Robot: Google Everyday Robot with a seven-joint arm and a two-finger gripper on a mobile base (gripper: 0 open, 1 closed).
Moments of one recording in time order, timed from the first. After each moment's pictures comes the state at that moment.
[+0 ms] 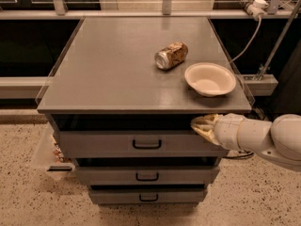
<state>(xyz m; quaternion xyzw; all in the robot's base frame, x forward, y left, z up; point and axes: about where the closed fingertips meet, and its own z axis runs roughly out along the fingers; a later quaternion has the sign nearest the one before) 0.540 -0.166 0.736 -0.49 0.71 0.09 0.50</state>
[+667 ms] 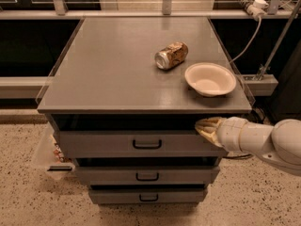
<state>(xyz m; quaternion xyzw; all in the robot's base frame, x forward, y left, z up) 0.542 -0.182 0.719 -0.46 0.73 0.08 0.50</state>
